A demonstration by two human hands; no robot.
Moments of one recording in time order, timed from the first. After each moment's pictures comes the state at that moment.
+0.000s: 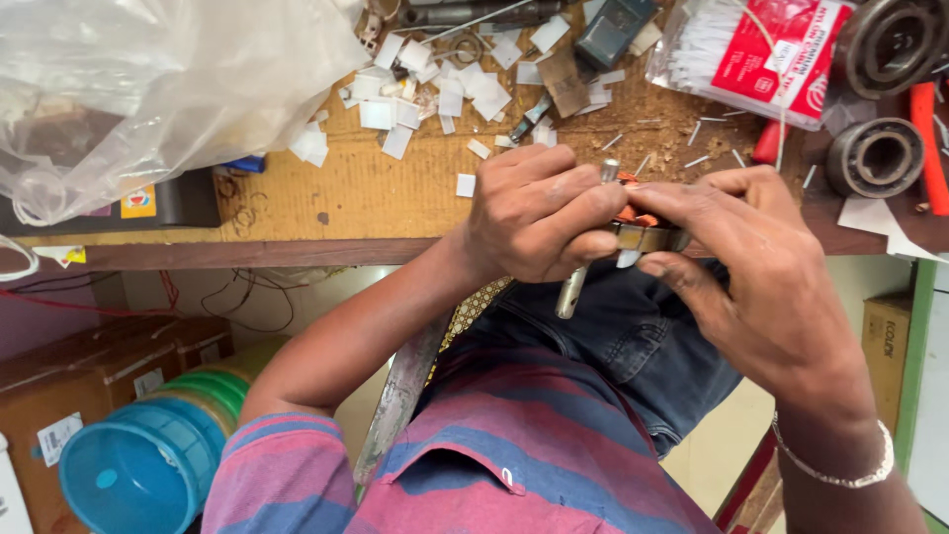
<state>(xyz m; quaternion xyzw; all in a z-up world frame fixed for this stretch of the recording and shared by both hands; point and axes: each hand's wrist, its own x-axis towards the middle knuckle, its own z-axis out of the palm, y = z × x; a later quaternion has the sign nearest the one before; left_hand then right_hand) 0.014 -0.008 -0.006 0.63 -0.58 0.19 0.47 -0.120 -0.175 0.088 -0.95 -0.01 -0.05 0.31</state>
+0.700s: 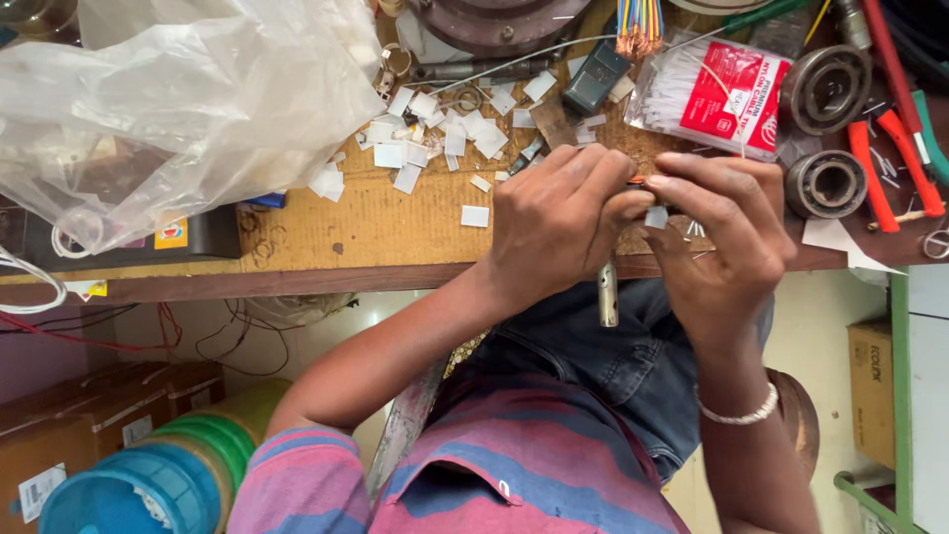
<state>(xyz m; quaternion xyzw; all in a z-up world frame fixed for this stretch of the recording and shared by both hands) -0.005 -0.030 0.018 0.74 -0.44 0.13 0.49 -0.114 -0.167 0.038 -0.90 0.03 -0.34 0.29</state>
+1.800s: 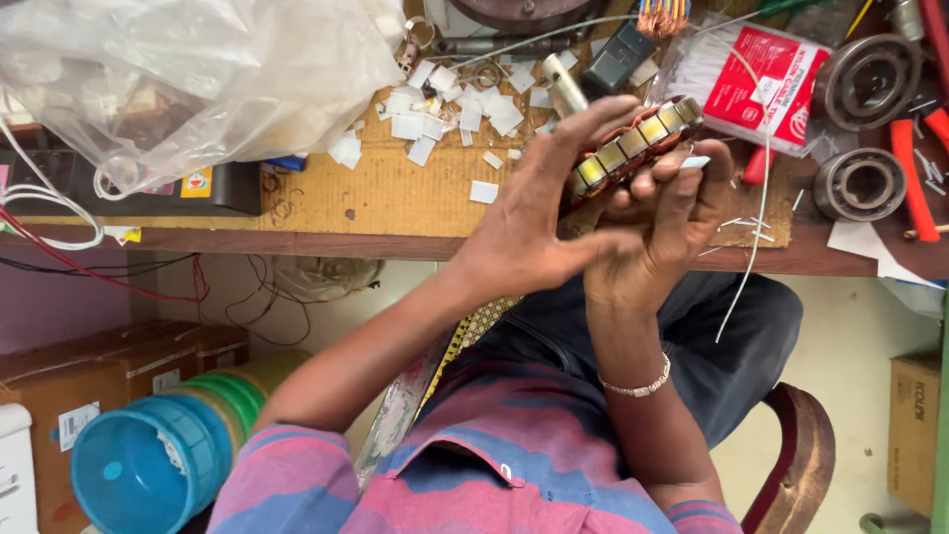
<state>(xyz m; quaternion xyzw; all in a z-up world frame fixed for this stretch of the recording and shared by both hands) -0.013 -0.001 0.042 0.65 -0.44 -0.07 0.61 -0.090 -0.118 -0.055 -0.27 0.07 -0.41 0.87</state>
